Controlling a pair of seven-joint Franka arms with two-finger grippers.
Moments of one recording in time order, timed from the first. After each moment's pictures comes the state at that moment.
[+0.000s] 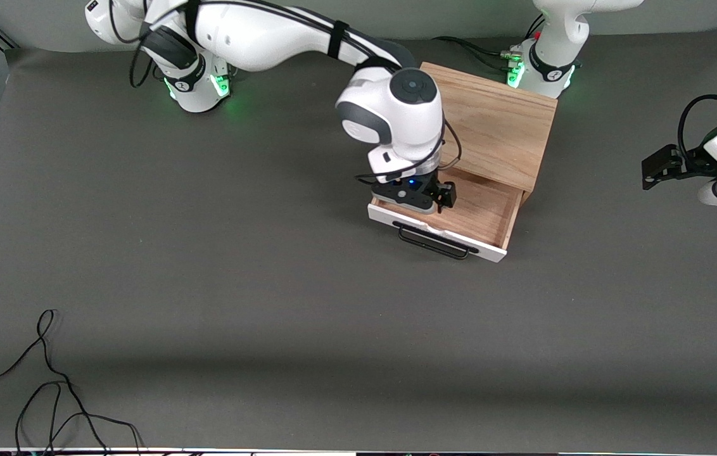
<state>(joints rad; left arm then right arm) -0.02 0.01 -0.02 -1.62 0.04 1.60 0.10 0.67 0.84 0.43 -1.03 -0.41 1.96 1.55</state>
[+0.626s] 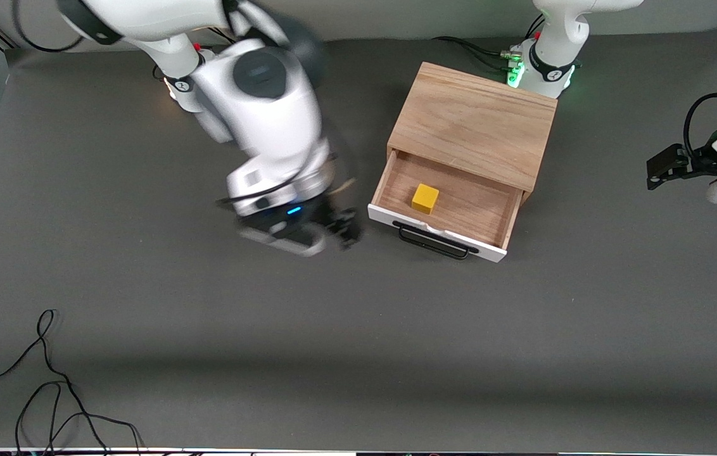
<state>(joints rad) -0.02 0.00 -0.02 -1.61 0.04 1.60 0.09 0.32 0.59 0.42 -1.07 -0.30 1.78 1.05</state>
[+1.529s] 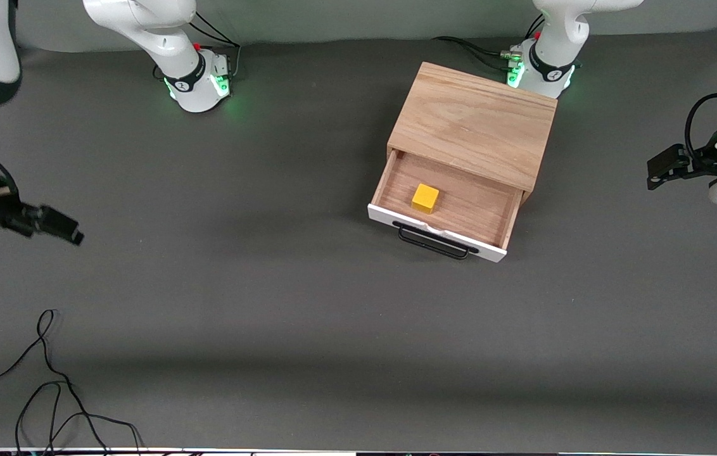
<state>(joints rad) -0.01 0.00 -0.02 -1.61 0.03 1.60 0.09 0.00 0.08 0.01 -1.56 0.01 1.70 0.19</state>
